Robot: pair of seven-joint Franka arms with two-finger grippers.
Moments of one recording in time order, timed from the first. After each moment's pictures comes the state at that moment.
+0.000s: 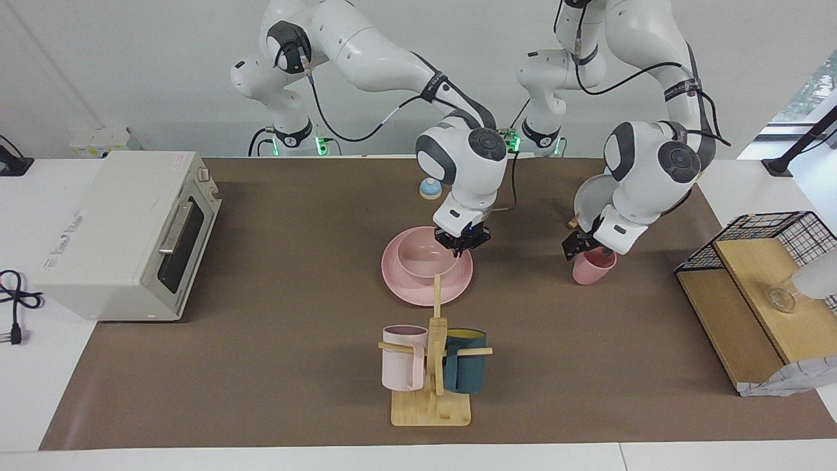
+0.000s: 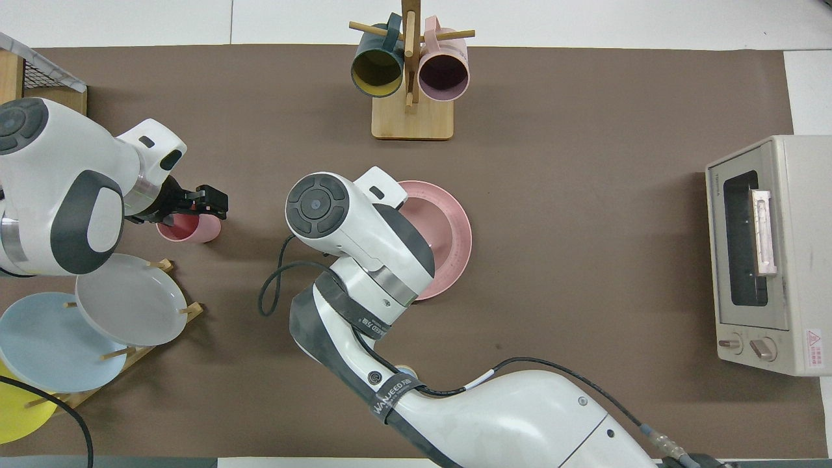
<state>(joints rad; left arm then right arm) -0.09 0.17 -0.06 -1.94 -0.07 2.01 -0.15 0.73 0.65 0.01 -1.32 -0.06 1.93 0.74</state>
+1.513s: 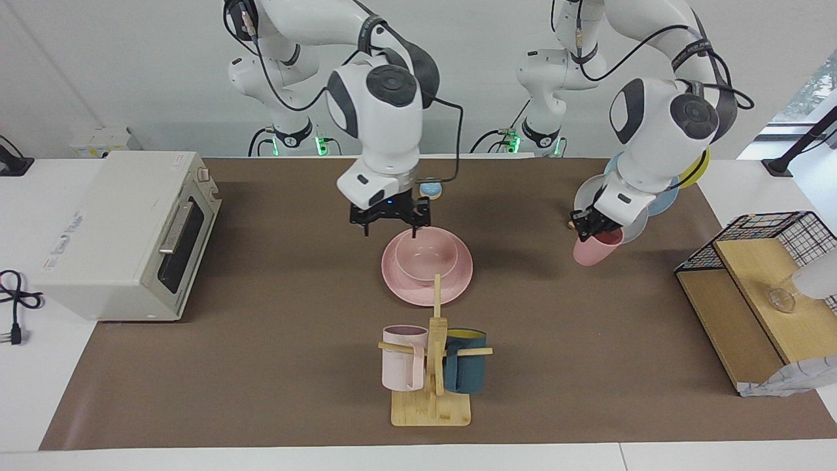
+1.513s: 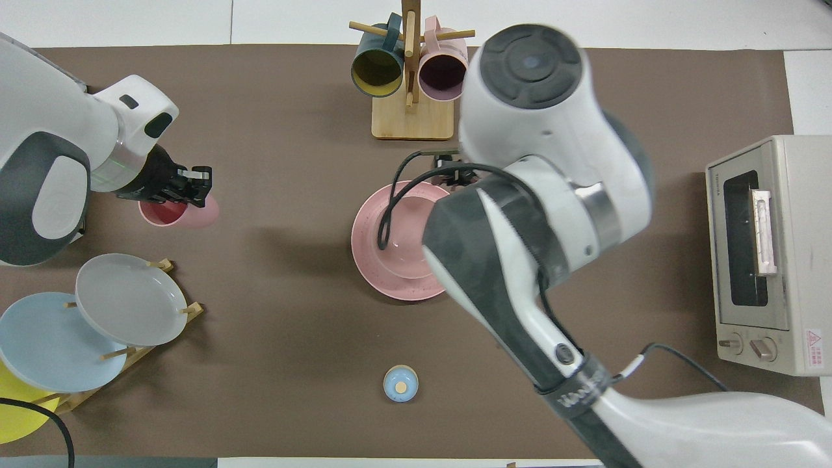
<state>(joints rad) -0.18 0.13 -0.07 -1.66 -0.07 1.73 -0.25 0.45 0.37 0.00 -1.31 -0.04 1.64 0.50</state>
